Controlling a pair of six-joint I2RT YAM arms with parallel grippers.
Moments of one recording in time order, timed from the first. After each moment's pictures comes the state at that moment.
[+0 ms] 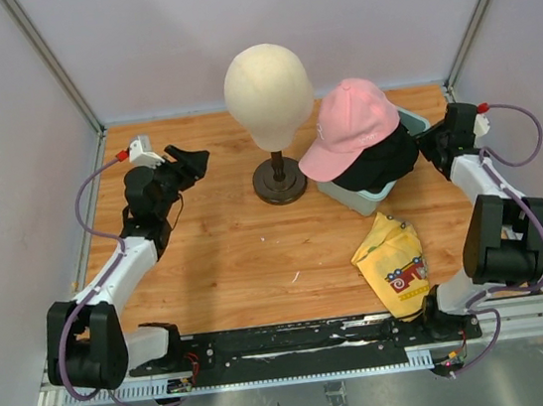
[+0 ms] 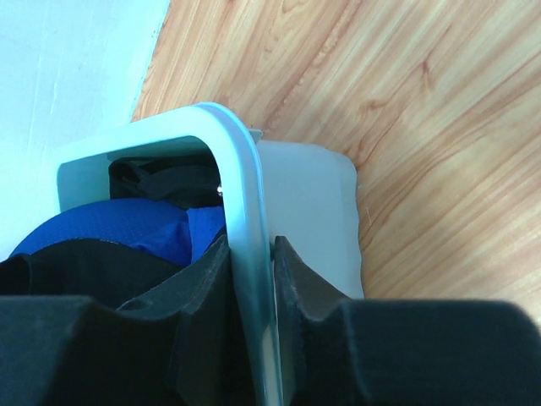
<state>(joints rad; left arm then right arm) -0.15 1.21 0.68 0.47 0.10 -0.68 -0.21 1.52 0.98 -0.06 -0.02 0.92</state>
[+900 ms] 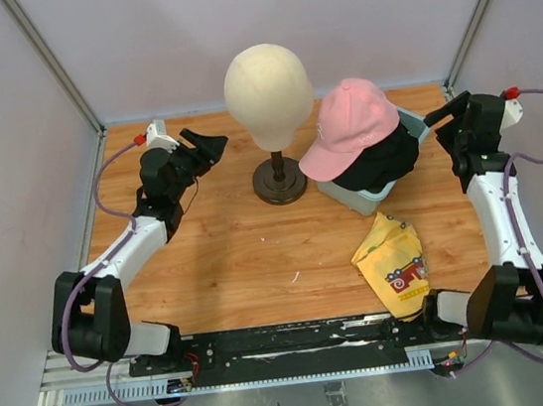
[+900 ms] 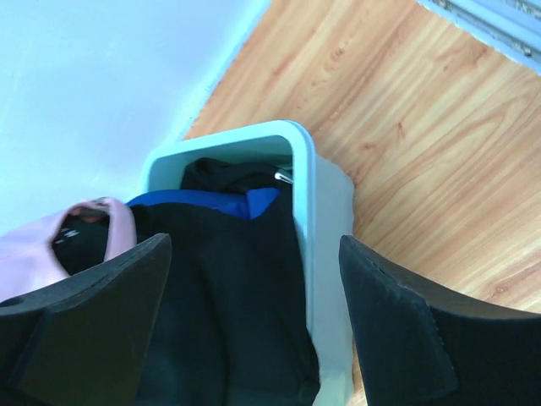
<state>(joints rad) -0.25 1.38 0.82 0.48 0.12 -0.80 -0.21 1.23 1.04 -0.27 0.09 0.81</state>
